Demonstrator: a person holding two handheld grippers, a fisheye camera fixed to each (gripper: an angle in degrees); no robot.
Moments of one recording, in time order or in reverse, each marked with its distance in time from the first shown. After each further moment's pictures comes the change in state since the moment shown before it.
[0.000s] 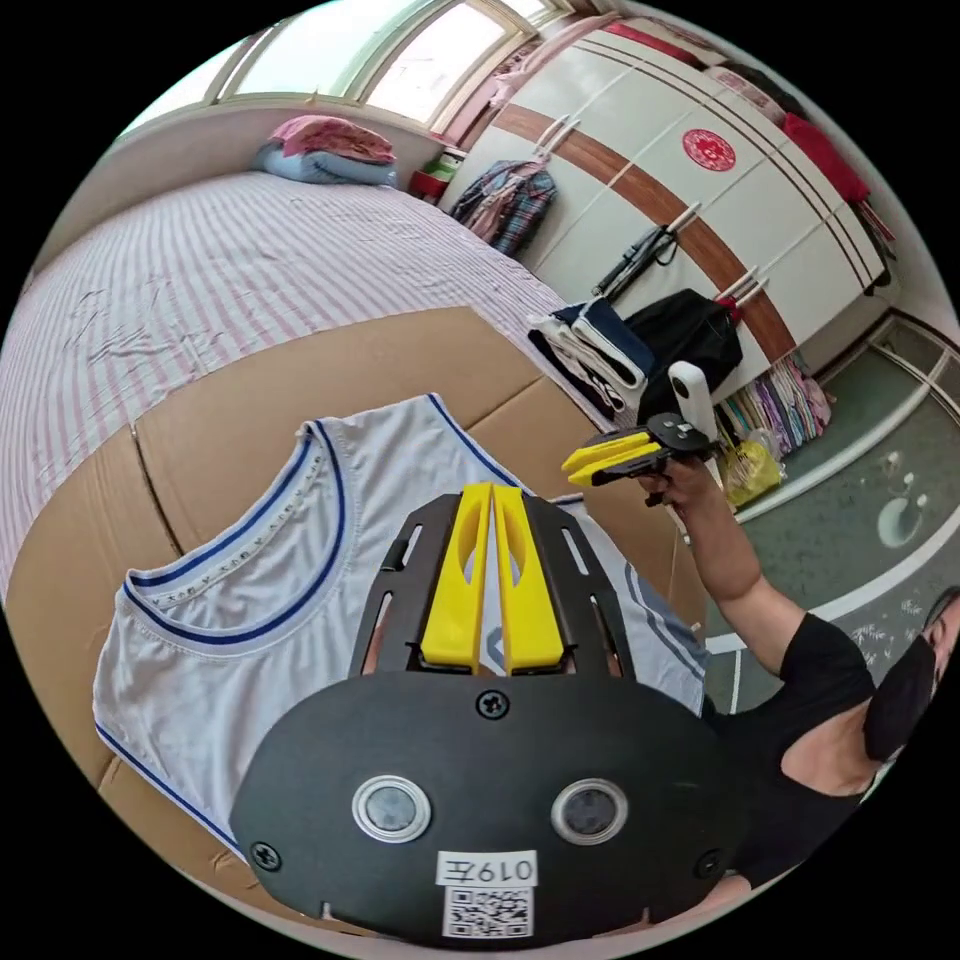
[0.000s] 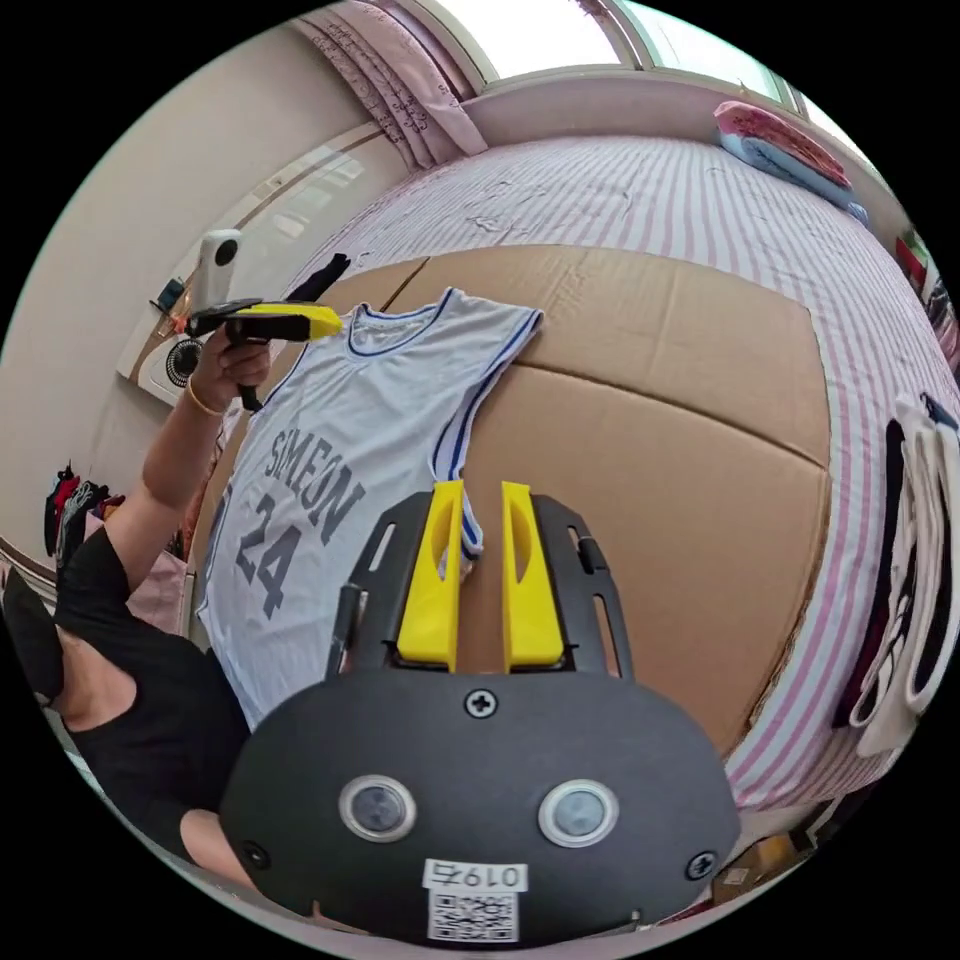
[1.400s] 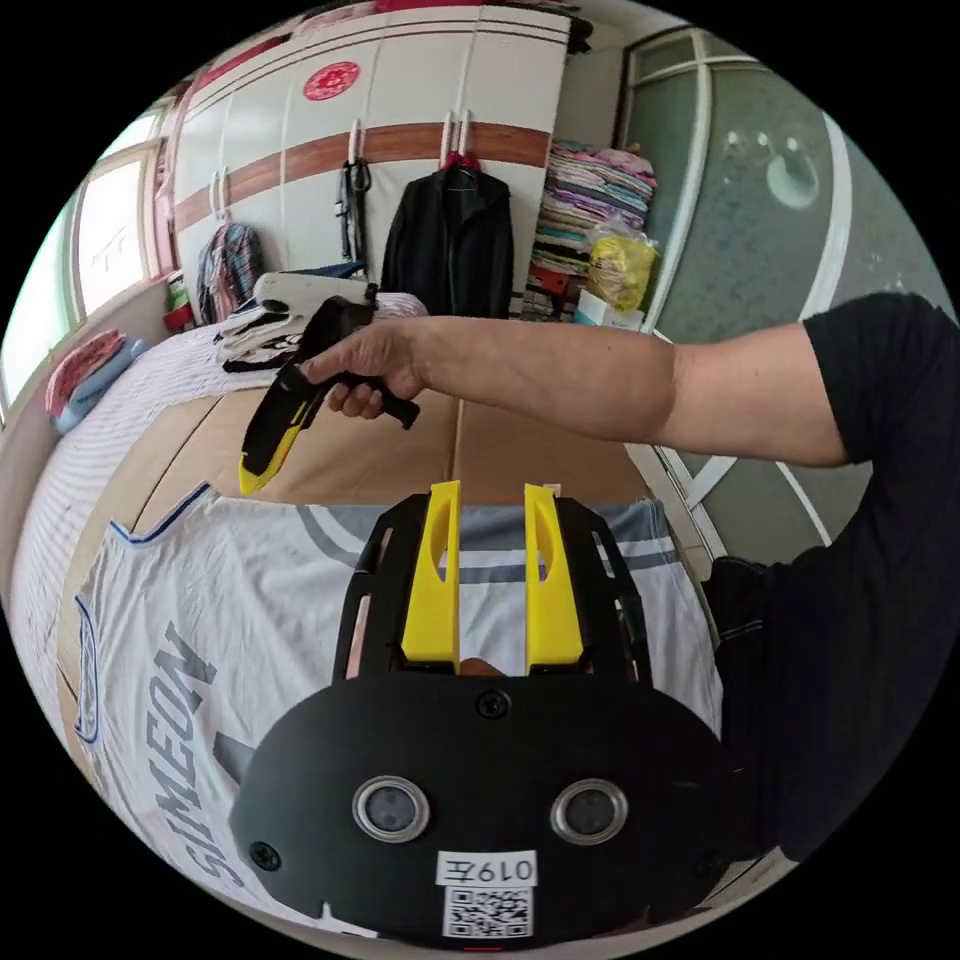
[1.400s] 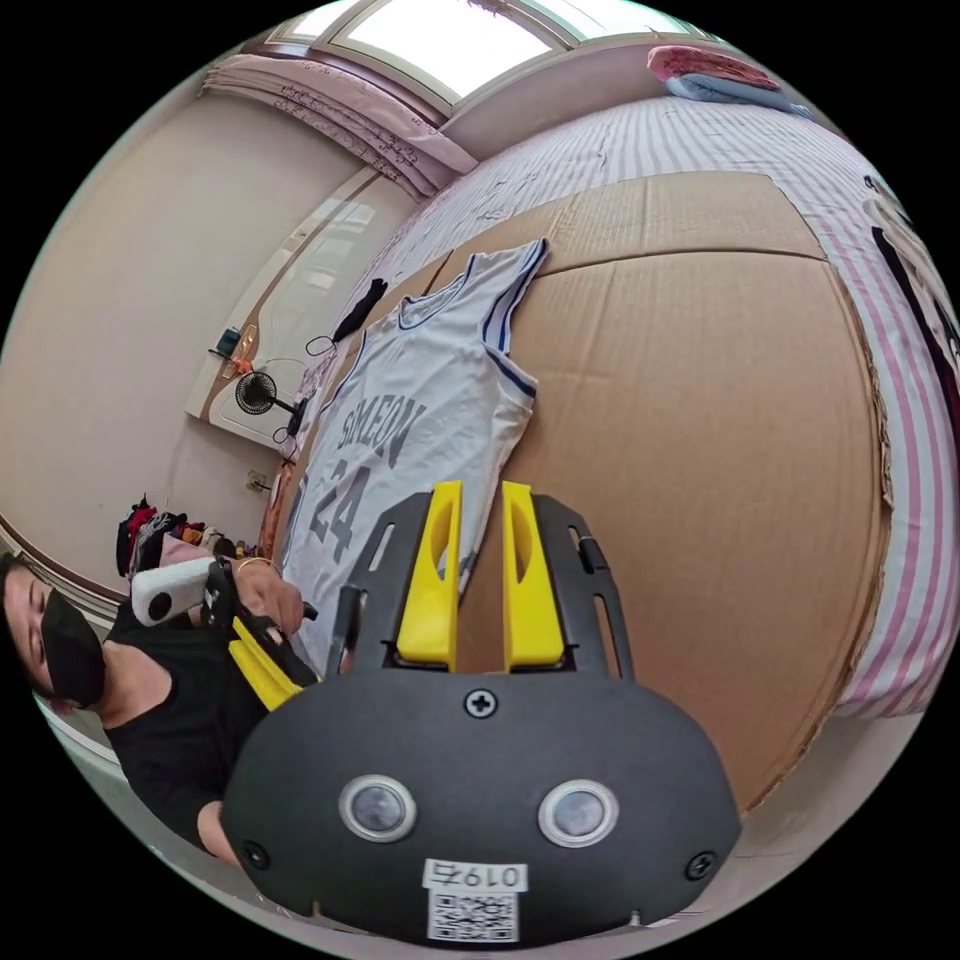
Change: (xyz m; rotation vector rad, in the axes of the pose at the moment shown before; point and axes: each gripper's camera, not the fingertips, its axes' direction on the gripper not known) left arm 0.381 0.266 0.138 -0.025 0.026 0.711; right arm -0.023 0.137 -0.093 0.060 -0.247 0.135
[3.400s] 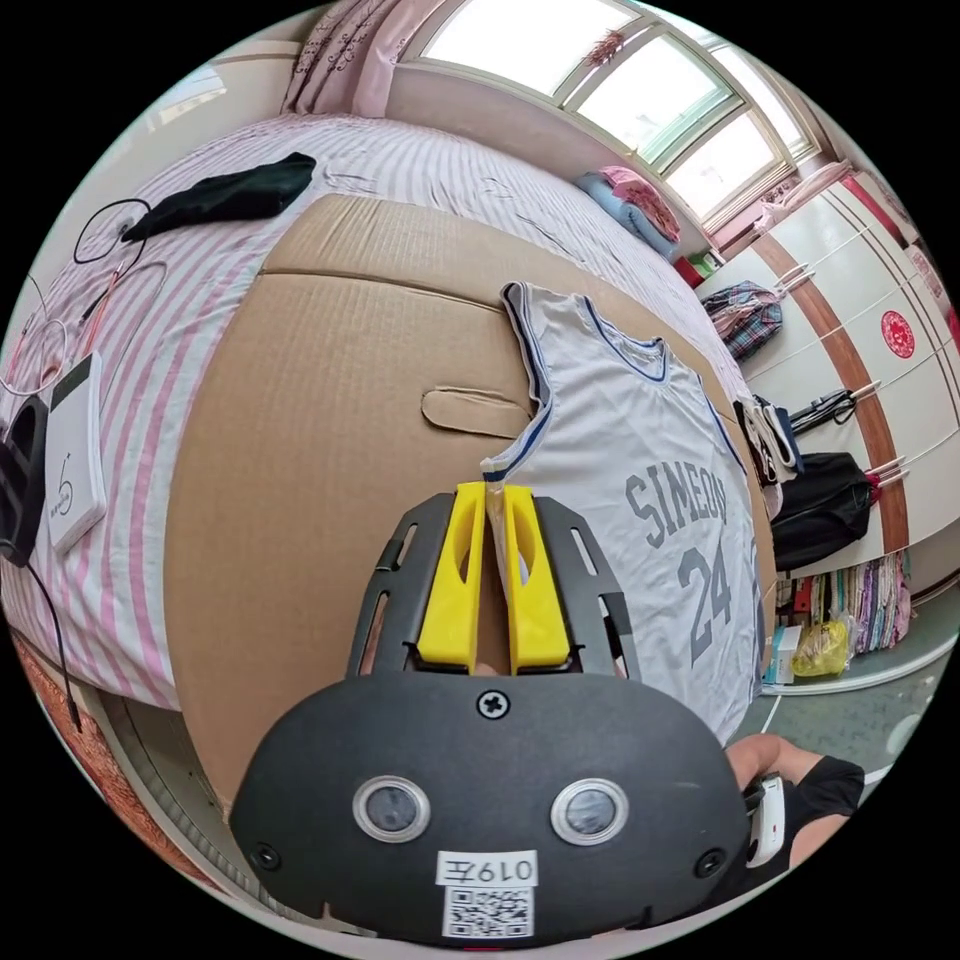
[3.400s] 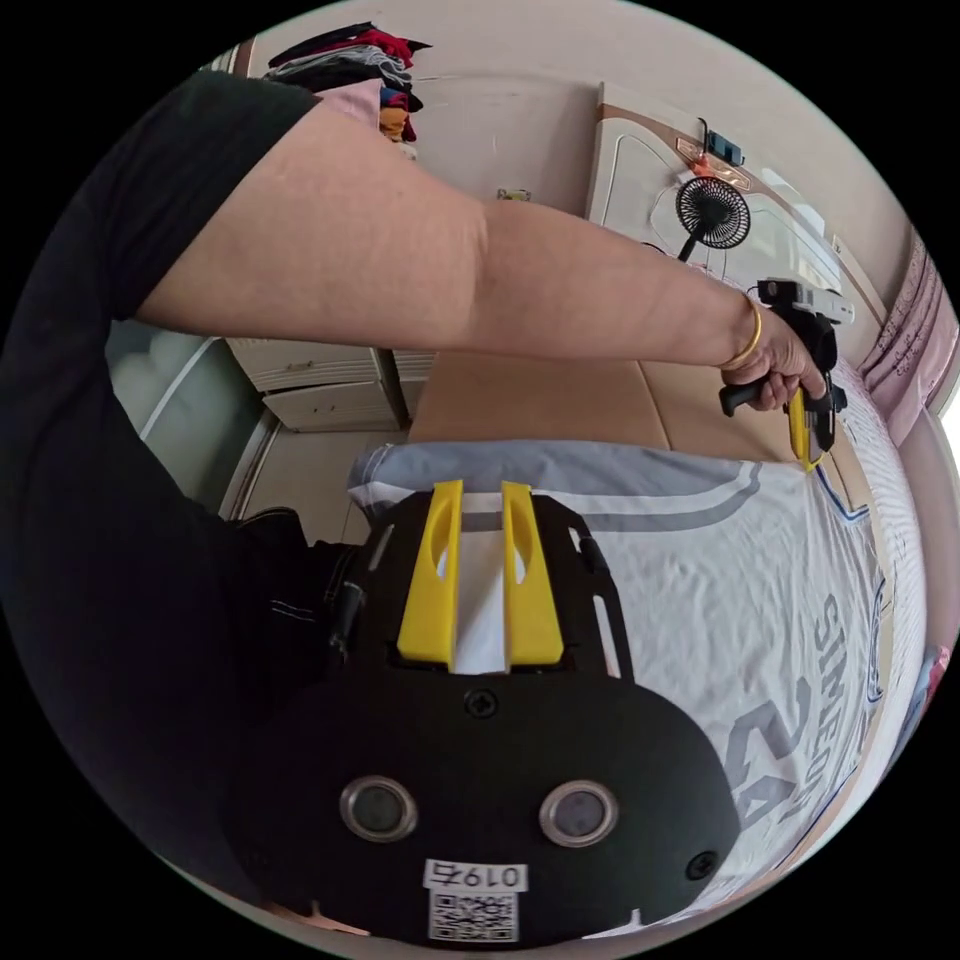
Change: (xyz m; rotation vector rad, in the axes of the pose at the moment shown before) left arm -0.220 0.535 -0.268 0.036 -0.445 -1.290; right arm -0.741 0.114 0.305 -0.270 0.057 -1.230
